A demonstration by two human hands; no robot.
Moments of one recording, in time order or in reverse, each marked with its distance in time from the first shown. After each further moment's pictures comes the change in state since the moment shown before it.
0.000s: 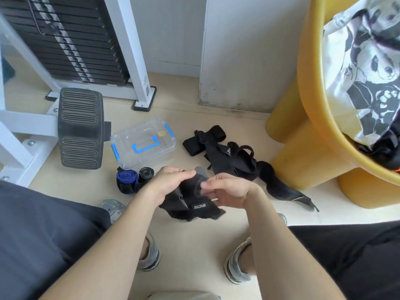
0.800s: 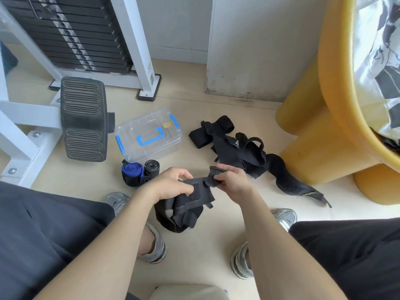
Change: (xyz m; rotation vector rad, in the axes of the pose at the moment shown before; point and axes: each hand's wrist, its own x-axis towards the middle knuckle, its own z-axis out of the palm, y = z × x) left_hand 0.001 -0.014 -0.019 0.385 -0.151 0.017; right_hand 0.072 0.046 -0.023 0.425 0.641 -0.117
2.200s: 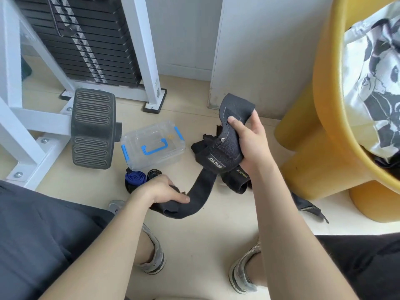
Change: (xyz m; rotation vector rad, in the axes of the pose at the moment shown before) left_hand -0.003 -0.014 -0.028 0.121 0.070 -0.155; right_hand -0.089 -0.147 0.052 0.093 -0.159 -0.631
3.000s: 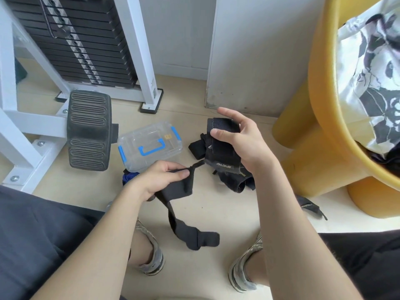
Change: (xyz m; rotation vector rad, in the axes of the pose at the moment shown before) left_hand -0.005 0.017 -0.012 -0.465 -0.012 0.325; right_hand -0.004 -0.012 -0.008 -0.322 -0.158 0.050
